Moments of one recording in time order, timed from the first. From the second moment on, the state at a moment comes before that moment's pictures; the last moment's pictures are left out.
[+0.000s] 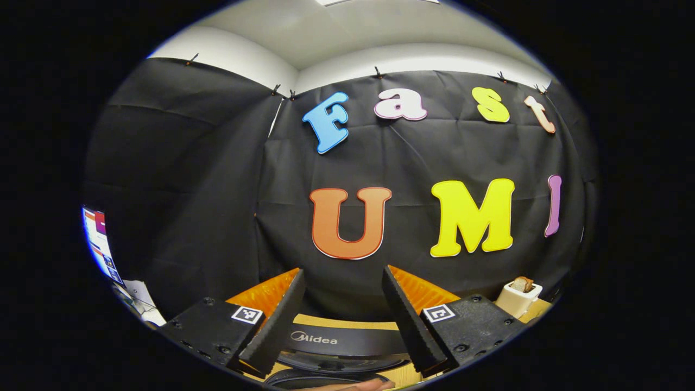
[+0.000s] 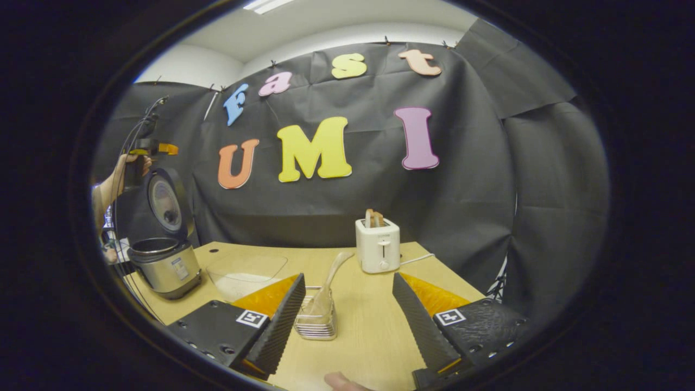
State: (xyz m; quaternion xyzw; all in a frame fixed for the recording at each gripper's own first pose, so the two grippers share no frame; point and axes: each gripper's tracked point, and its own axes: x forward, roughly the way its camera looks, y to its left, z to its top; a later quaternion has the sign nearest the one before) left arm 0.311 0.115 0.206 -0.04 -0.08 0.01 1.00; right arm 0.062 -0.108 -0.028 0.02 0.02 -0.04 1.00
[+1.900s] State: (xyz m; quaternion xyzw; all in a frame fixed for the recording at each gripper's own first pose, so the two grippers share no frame) left arm 0.151 0.098 0.040 0.00 -0.04 -0.03 1.00; right arm 0.034 -0.061 -0.008 0.00 -0.02 -0.01 1.00
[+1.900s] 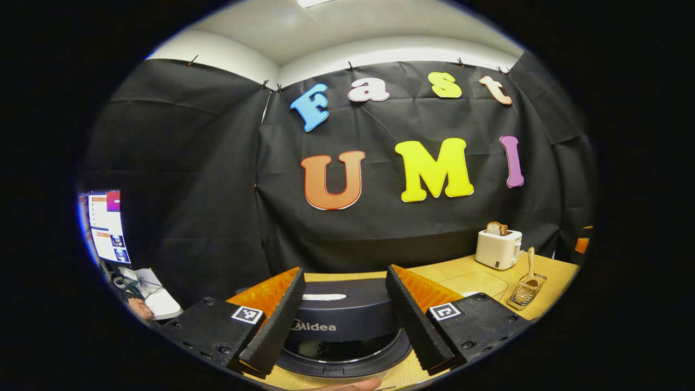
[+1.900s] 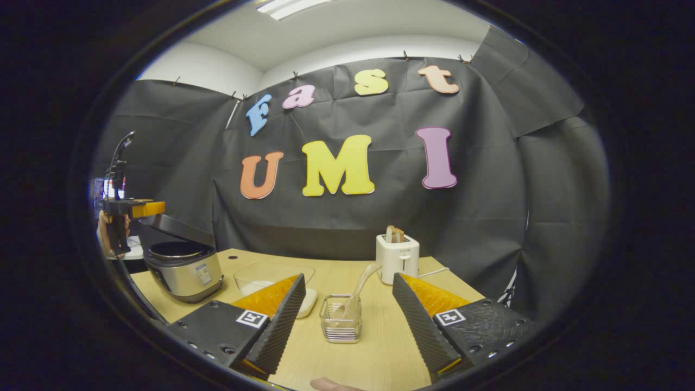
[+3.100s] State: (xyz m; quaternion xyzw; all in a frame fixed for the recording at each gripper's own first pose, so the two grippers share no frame) left arm 0.116 0.097 -0.040 -0.03 0.09 0.04 0.99; right arm 0.034 -0.048 -0.015 -0.01 -0.01 0.00 1.00
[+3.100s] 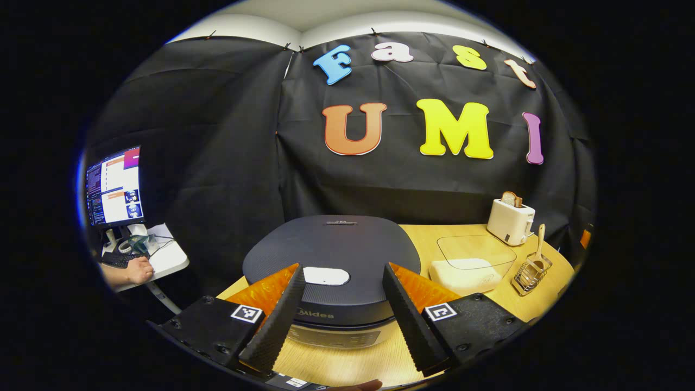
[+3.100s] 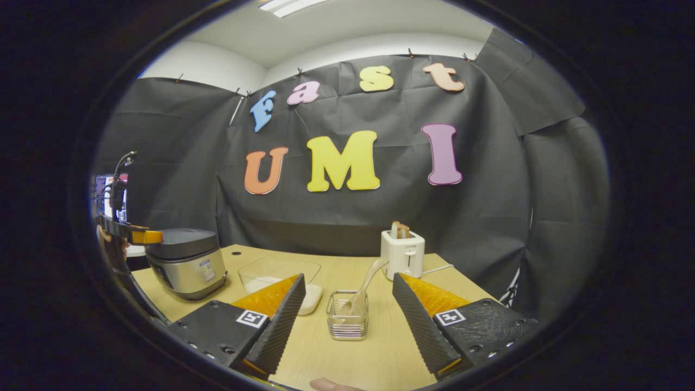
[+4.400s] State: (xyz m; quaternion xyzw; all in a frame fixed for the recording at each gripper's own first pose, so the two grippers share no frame) left arm 0.076 0.053 -0.031 -0.10 0.04 0.03 0.99; right arm 0.030 -0.037 -0.017 0.00 -0.02 0.00 1.00
